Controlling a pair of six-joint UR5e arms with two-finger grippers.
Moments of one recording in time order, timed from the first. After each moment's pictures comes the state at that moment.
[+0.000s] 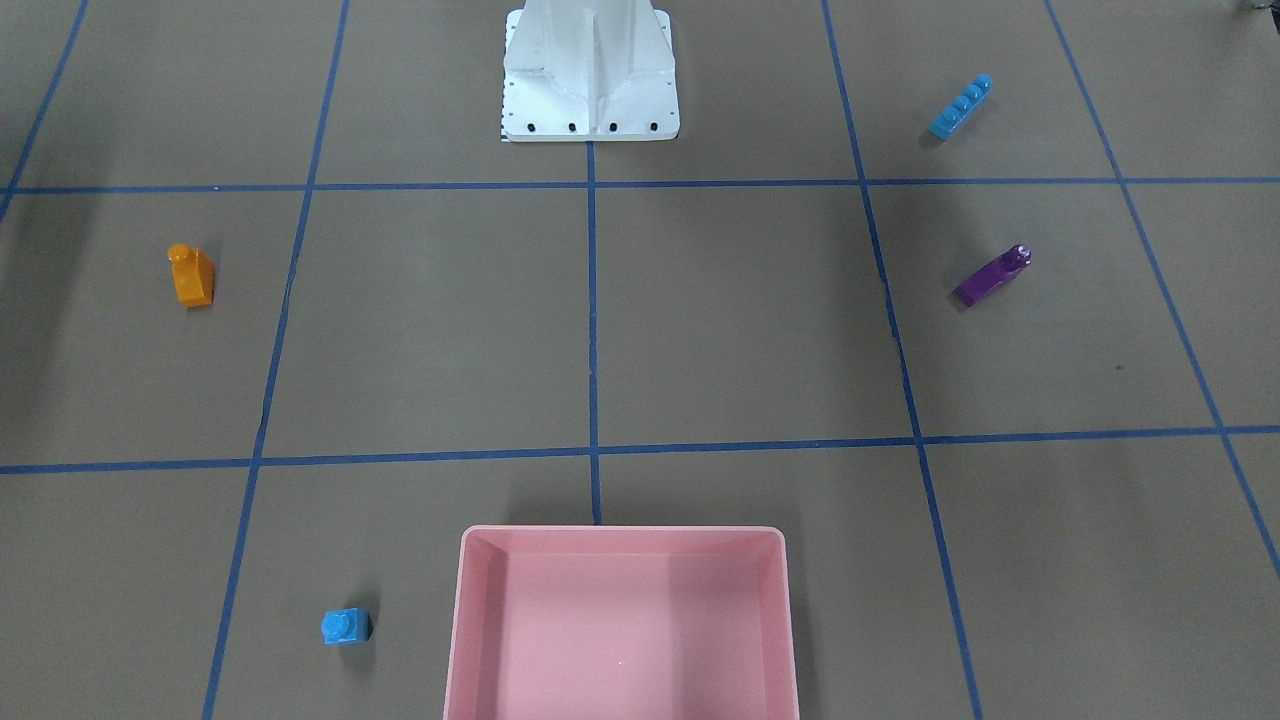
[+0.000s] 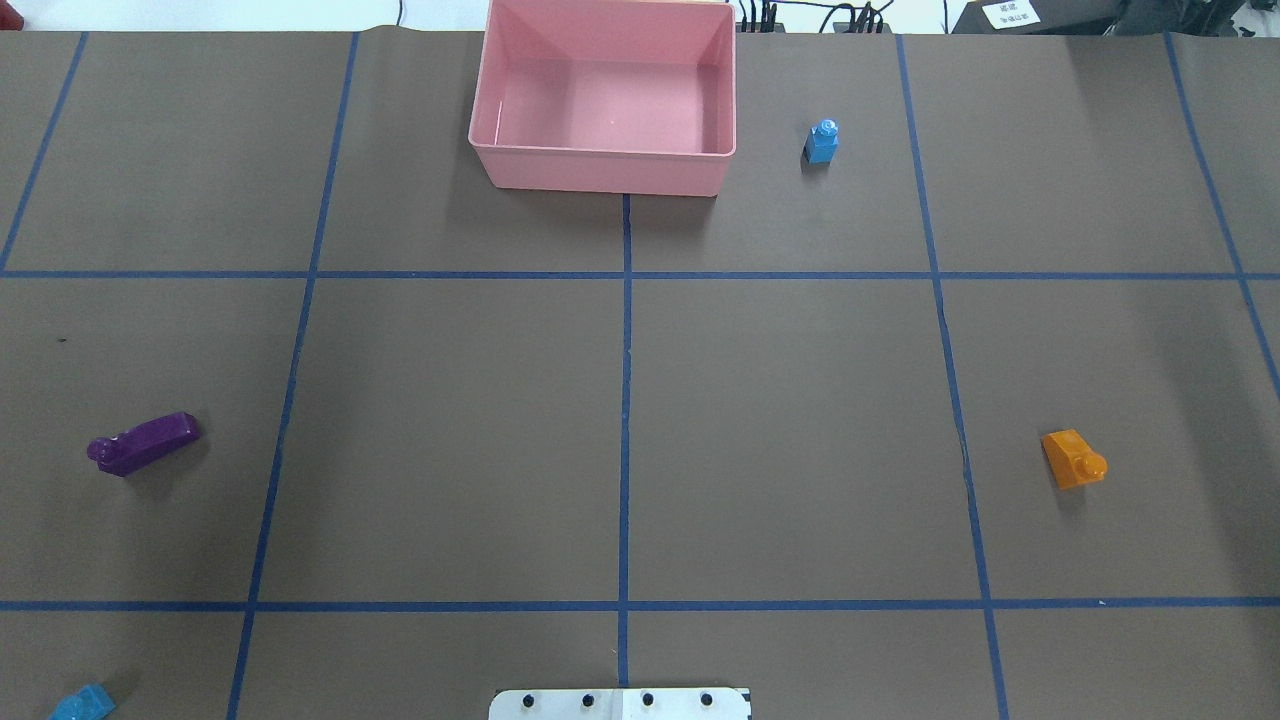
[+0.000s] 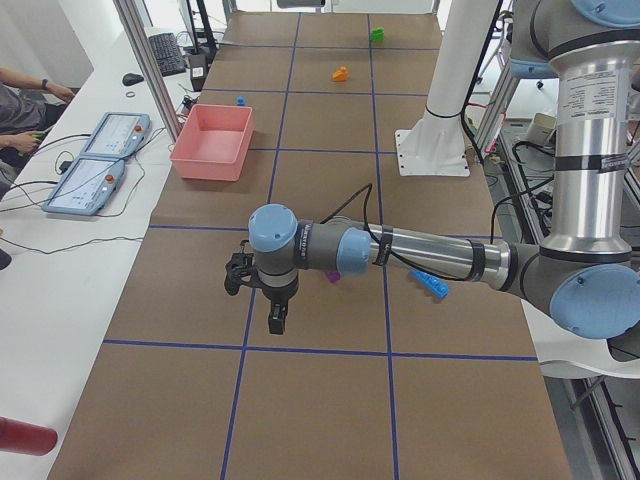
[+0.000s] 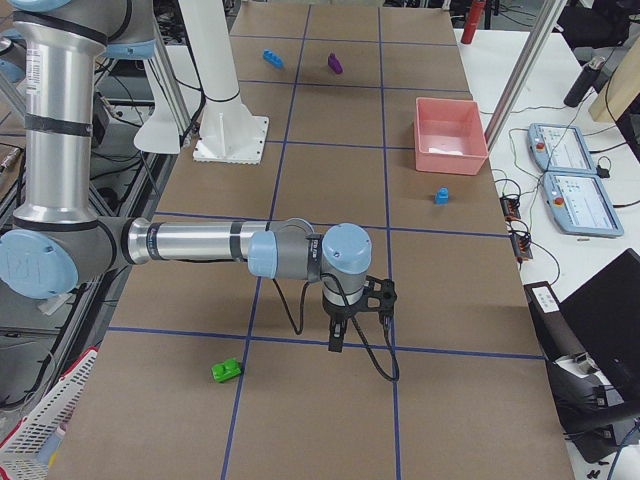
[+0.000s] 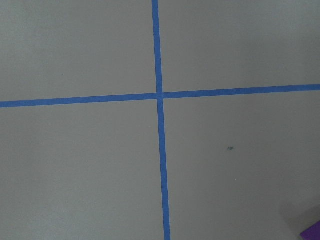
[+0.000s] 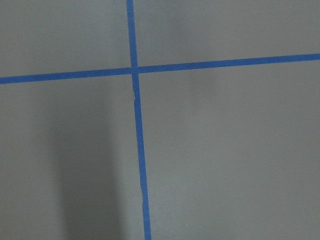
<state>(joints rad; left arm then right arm) -1.53 -1.51 -1.77 -1.54 -2.34 -0.05 1.60 -1.69 1.76 -1.65 2.30 0.07</state>
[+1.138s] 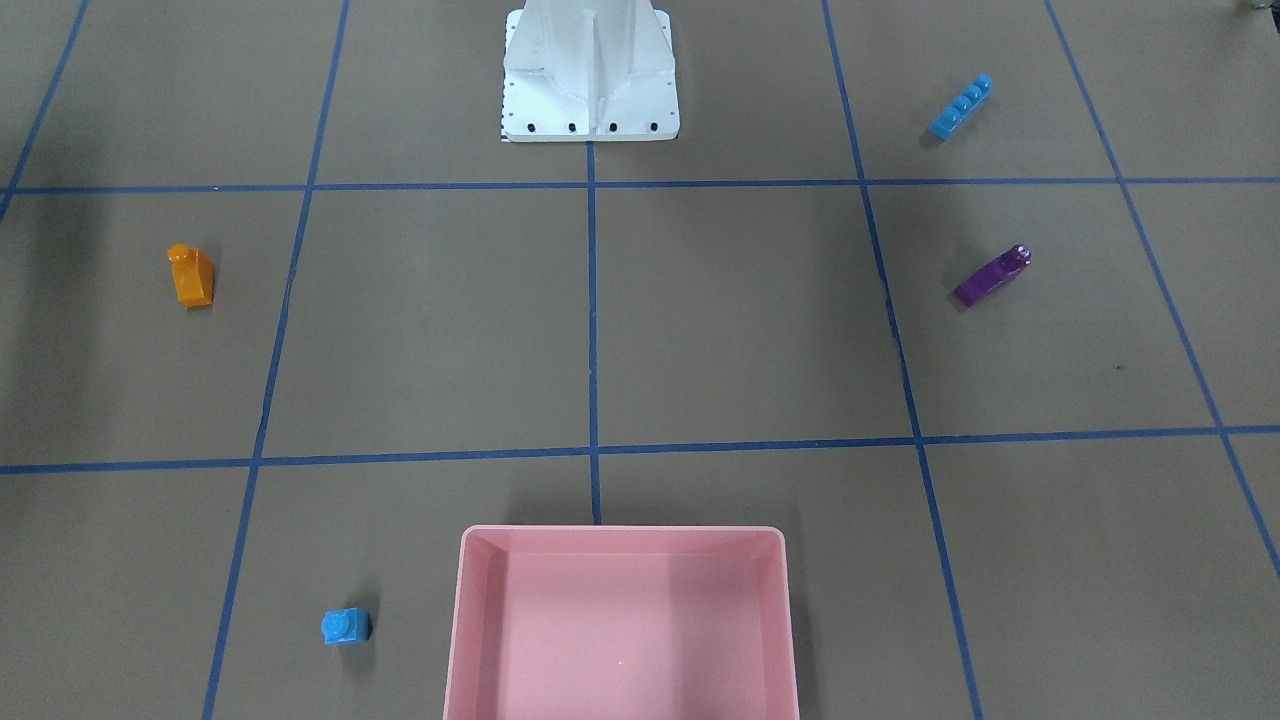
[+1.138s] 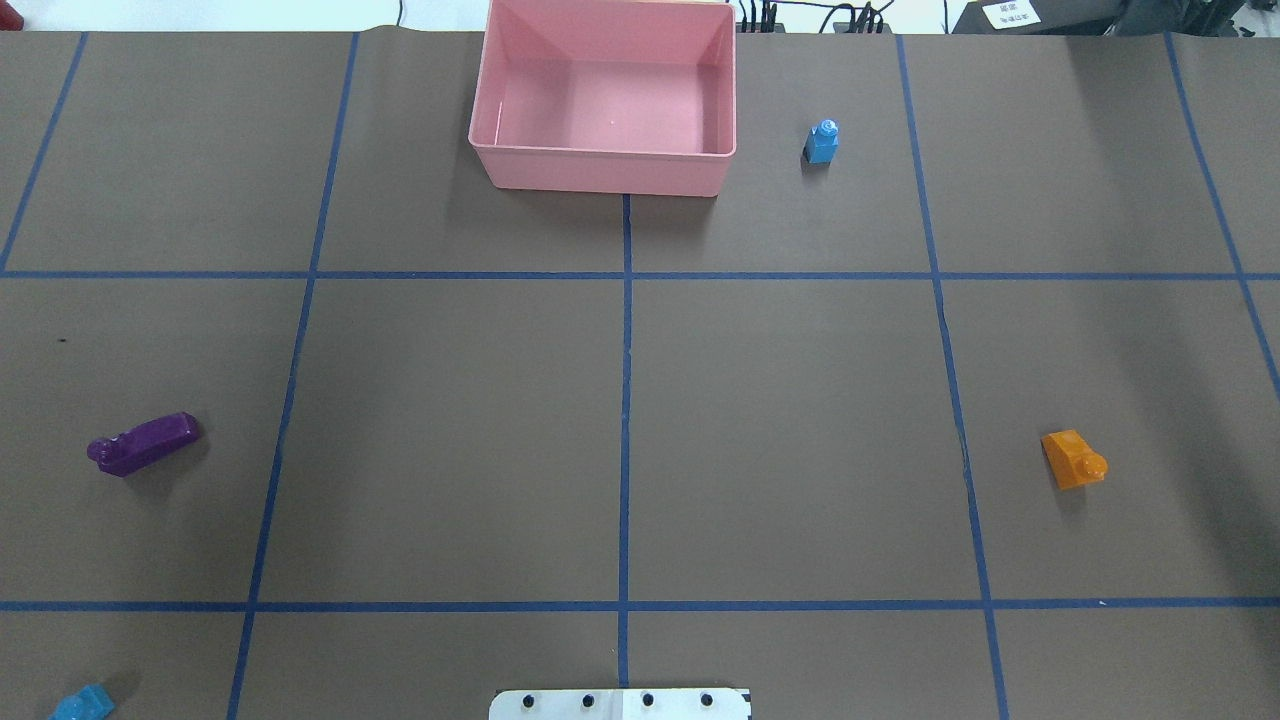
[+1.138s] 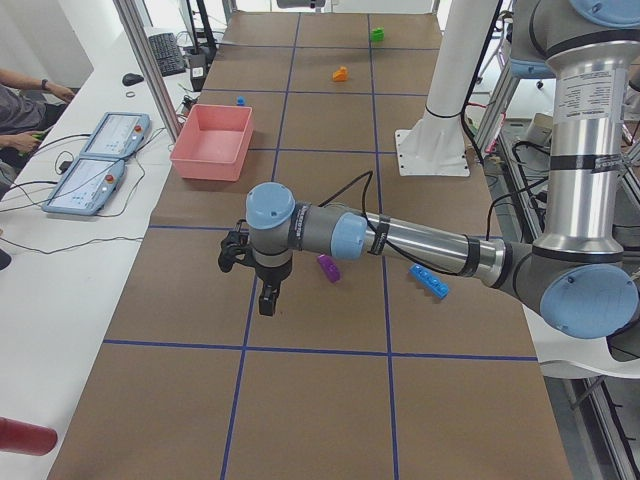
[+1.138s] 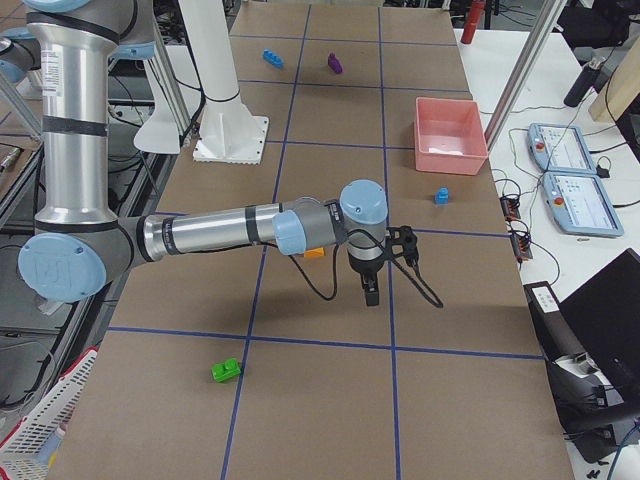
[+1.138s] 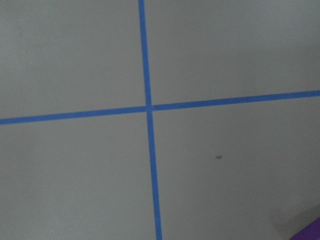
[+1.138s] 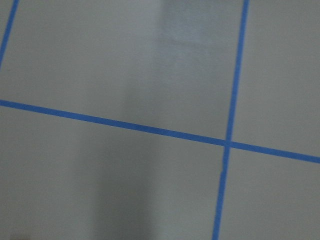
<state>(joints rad) -1.51 -1.55 -1.83 -1.55 -2.34 -0.05 1.44 -1.62 1.80 -1.42 2.32 0.14</state>
